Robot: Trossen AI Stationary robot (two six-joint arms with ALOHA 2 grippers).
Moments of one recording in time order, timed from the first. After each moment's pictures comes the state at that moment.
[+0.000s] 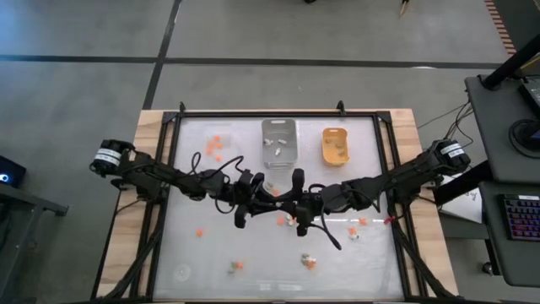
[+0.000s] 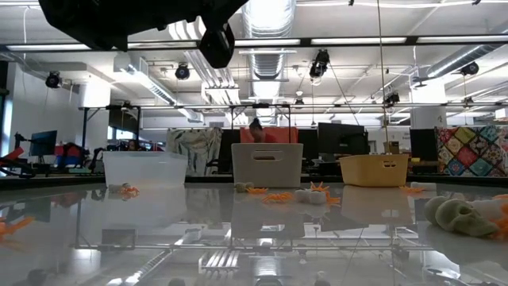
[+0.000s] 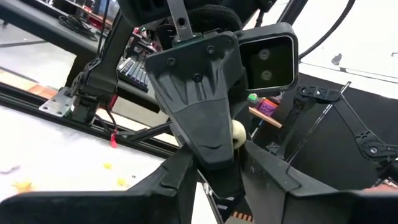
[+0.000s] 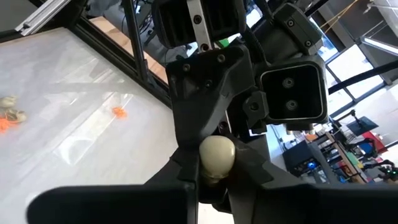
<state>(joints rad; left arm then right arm) -0.17 1.56 0.69 1.00 0.10 -0.54 0.32 1.52 1.01 0.33 0.34 -0.66</state>
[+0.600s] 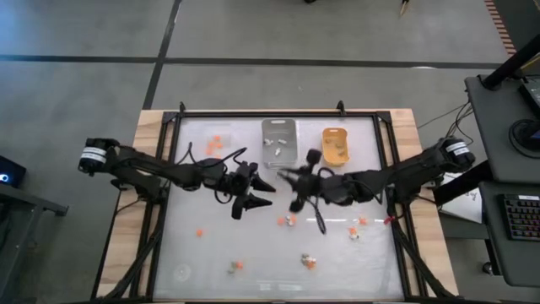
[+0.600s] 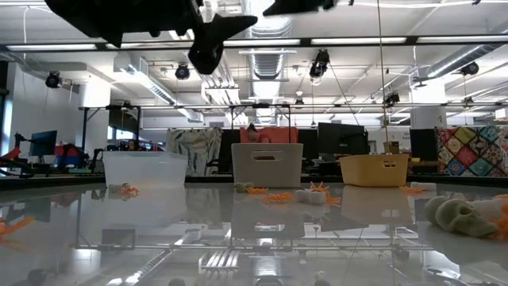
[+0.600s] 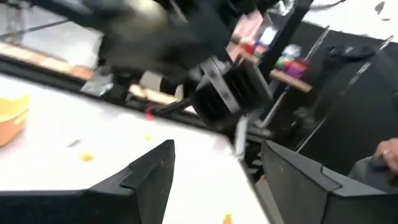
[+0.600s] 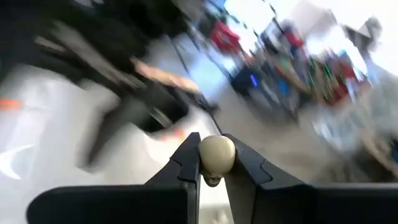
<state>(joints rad) -0.08 1.40 0.69 0.65 0.17 -0.41 0.25 1.47 1.01 0.23 0.72 -0.36</state>
